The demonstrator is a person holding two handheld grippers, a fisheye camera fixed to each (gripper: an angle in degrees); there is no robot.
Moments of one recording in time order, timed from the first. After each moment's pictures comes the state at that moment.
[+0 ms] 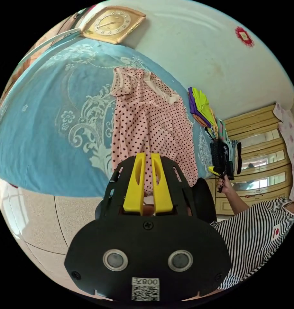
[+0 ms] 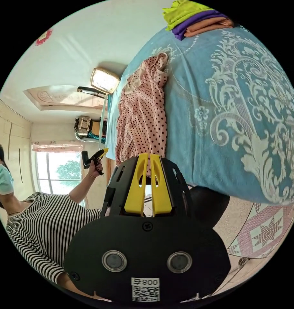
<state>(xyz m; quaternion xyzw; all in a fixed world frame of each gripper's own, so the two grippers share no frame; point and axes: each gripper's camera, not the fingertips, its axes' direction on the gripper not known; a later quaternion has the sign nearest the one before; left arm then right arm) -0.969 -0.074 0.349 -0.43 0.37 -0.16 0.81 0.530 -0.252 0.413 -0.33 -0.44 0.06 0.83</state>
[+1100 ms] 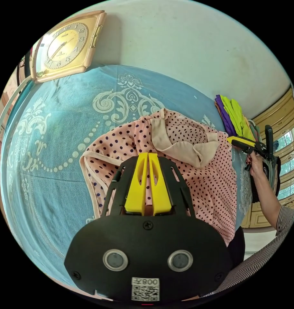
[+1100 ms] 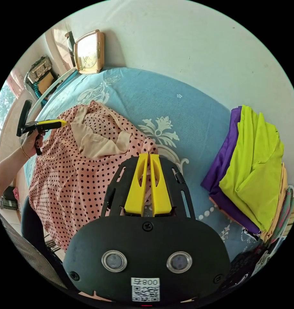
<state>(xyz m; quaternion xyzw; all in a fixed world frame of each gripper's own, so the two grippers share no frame) -0.826 -0.265 0.696 -0.39 0.27 -0.07 0.88 0.207 -0.620 0.575 -0.18 -0.16 -0.28 0.93</state>
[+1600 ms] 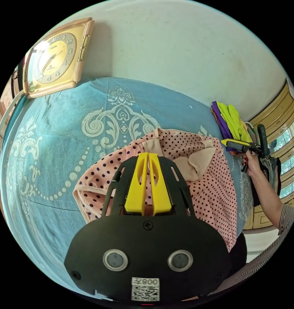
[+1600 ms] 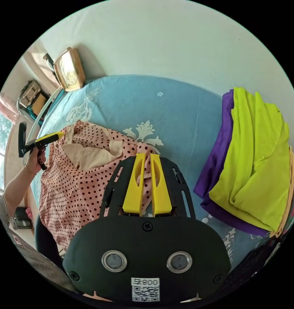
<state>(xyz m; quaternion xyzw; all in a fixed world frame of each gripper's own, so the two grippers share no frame) -0.779 -0.324 0.761 -0.37 0.27 -0.05 0.89 0.182 -0.712 0.621 -0.19 -0.18 -0.21 0.94</state>
